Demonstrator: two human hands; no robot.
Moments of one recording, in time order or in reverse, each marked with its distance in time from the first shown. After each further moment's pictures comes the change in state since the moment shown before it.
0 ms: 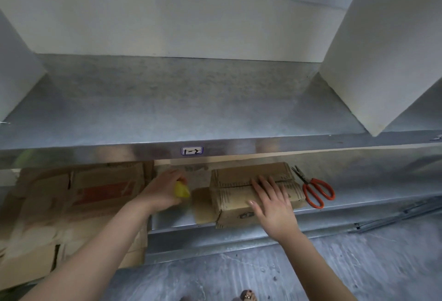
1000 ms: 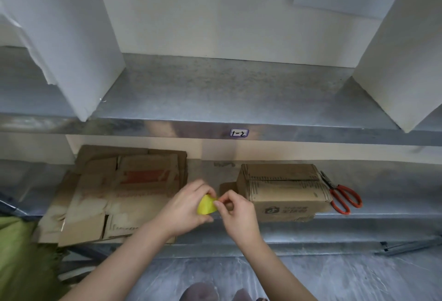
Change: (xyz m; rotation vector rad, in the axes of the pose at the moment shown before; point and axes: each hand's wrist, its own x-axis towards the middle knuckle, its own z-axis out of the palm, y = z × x) left_hand -0.095 0.013 0.005 -0.006 0.203 0.254; right_hand -0.027 -0.163 0.007 0.689 0.144 -0.094
